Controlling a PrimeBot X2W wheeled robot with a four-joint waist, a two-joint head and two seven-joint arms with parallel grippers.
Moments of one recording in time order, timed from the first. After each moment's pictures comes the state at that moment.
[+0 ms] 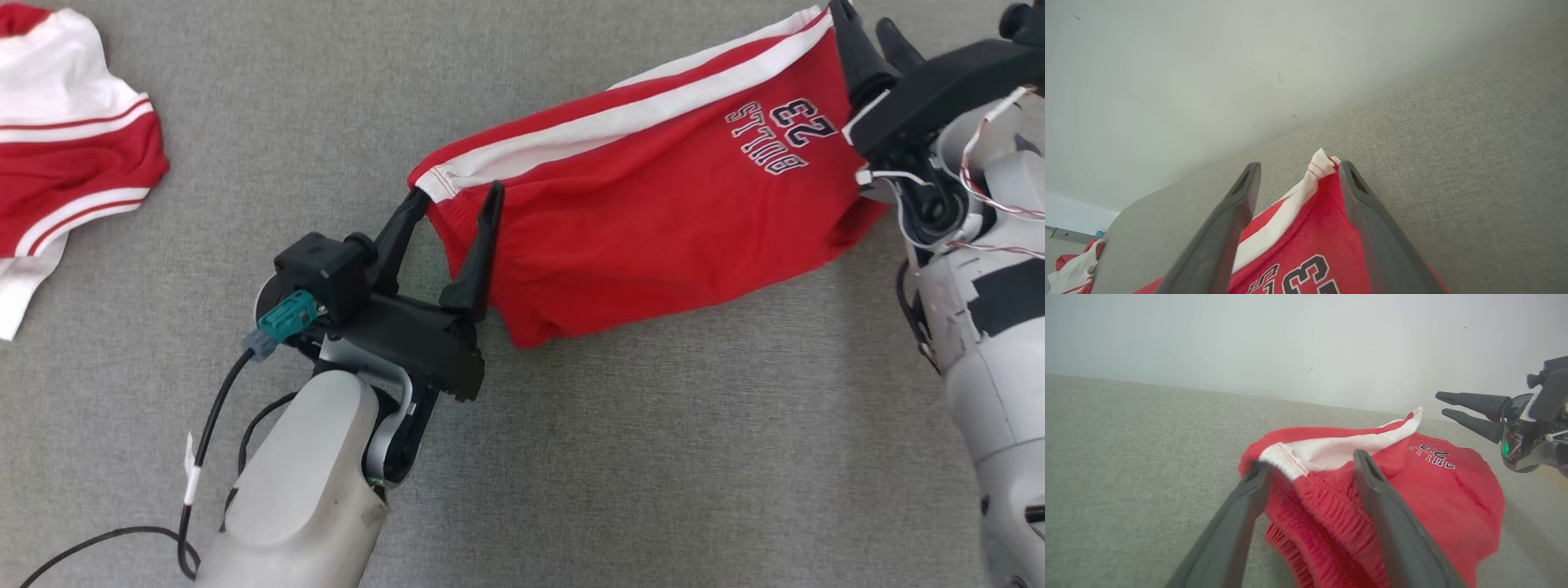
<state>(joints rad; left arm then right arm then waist) -0.70 0.05 -0.43 0.45 -0.52 -0.07 -0.26 -1.09 -0.21 0.11 0.89 0.74 0.13 0.13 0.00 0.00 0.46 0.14</state>
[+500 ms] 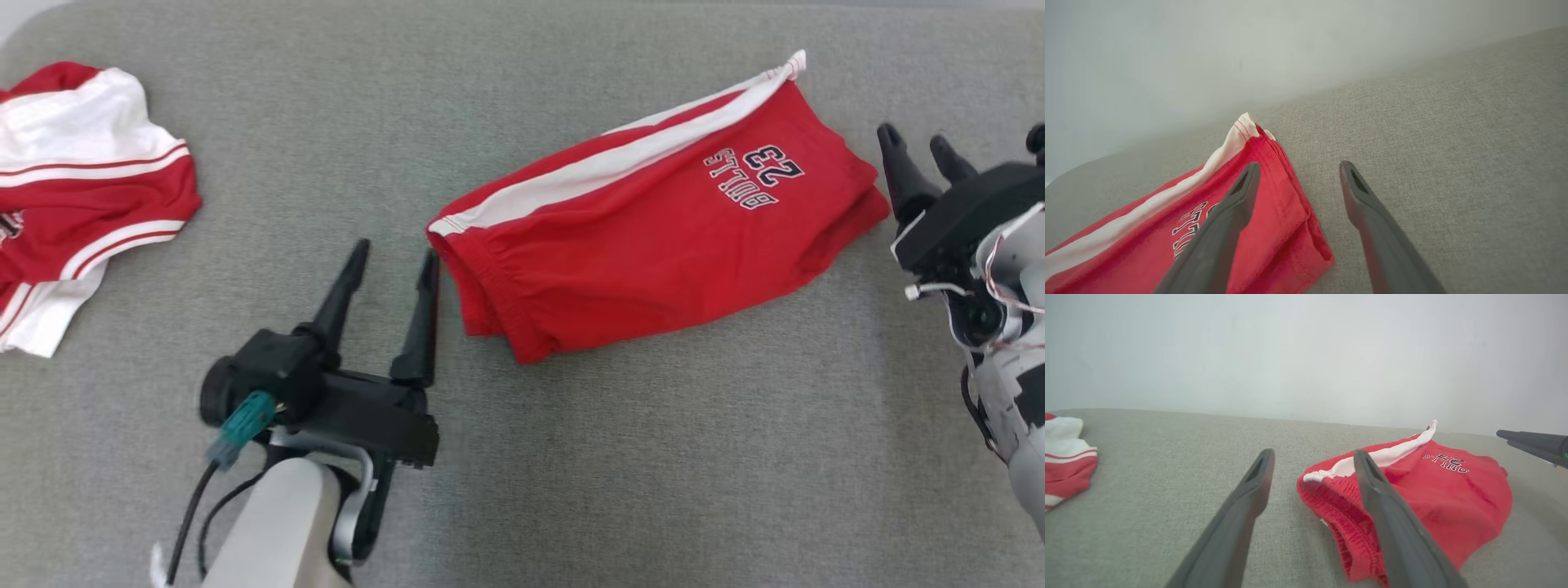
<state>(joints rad) -0.46 0.06 -0.29 0.28 -0.32 -0.02 -0.26 -0.91 -0.40 0.30 0.87 0.81 0.13 0.06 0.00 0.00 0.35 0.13</state>
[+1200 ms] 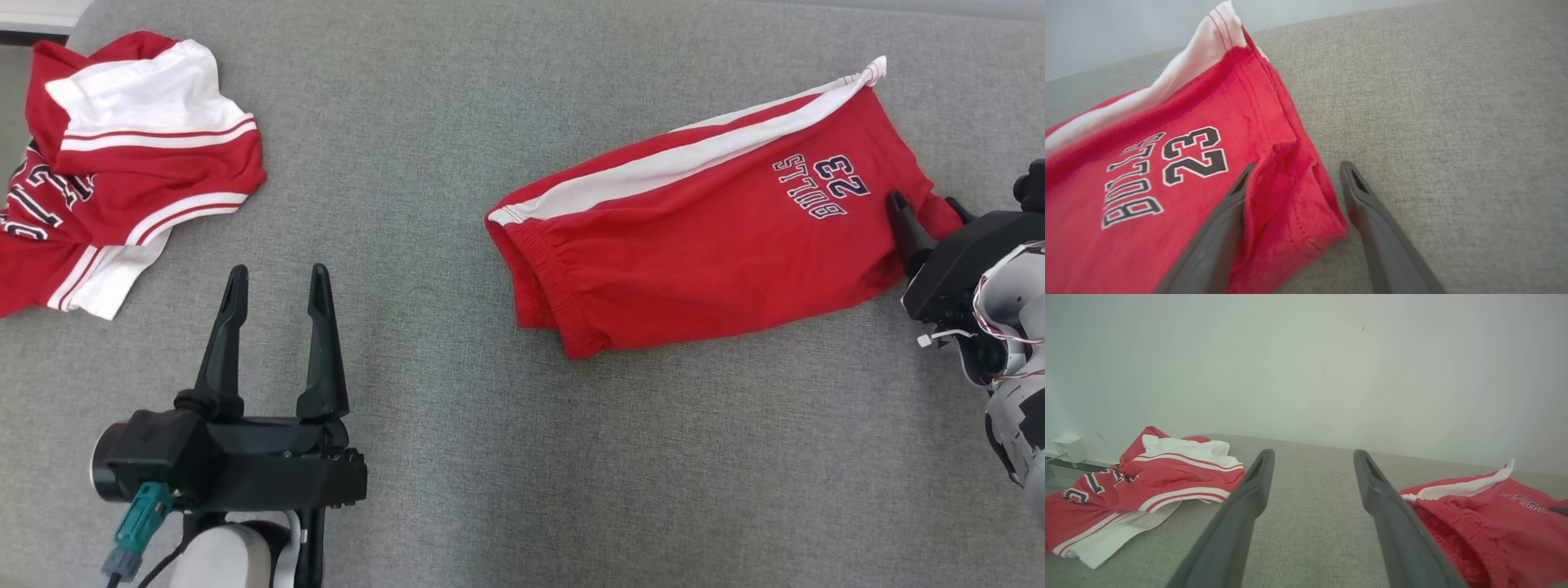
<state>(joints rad) -0.25 0.05 -0.11 -0.02 -0.22 0.05 -0.26 -0.92 -0.44 0.44 1.03 0.80 0.13 0.04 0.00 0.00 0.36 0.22</state>
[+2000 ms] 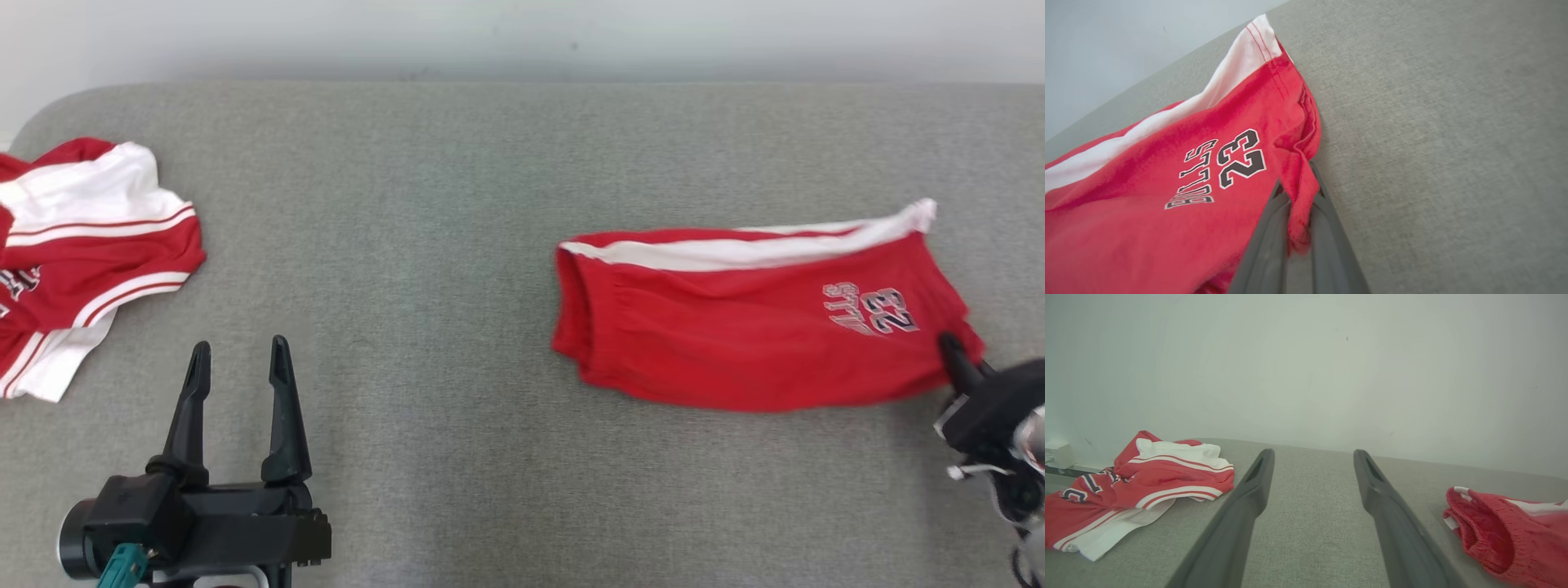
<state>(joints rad) -0.12 0.05 -0.02 -0.03 -0.18 0.03 -0.26 -0.60 -0.52 0.43 0.88 1.08 0.13 -0.03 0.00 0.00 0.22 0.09</state>
